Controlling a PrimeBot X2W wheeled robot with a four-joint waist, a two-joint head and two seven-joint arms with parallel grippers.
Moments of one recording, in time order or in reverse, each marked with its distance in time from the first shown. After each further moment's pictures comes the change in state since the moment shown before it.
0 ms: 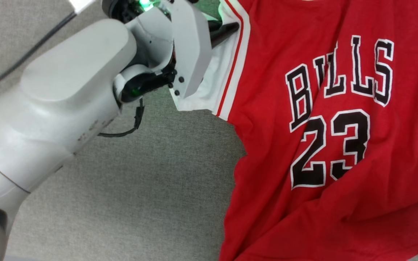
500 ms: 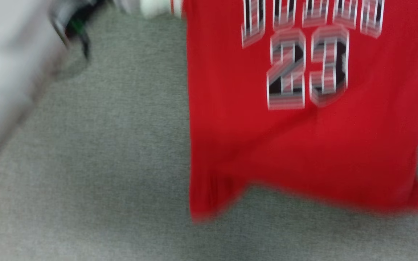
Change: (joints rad) left arm -0.129 -0.016 0.091 0.355 0.020 0.004 -0.431; right arm -0.130 0.102 -0.071 0.295 0.031 0.000 -0.432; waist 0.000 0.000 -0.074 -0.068
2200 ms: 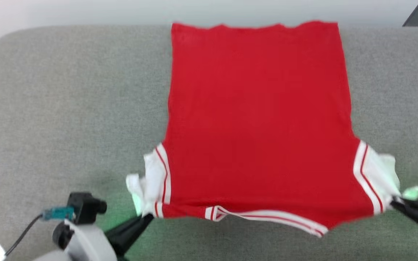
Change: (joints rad) left arm 1.090 0.409 0.050 -0.696 -0.057 0.002 -0.100; right arm 1.061 -0.536 0.030 -0.911 0.130 0.000 -0.109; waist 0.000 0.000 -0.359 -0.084
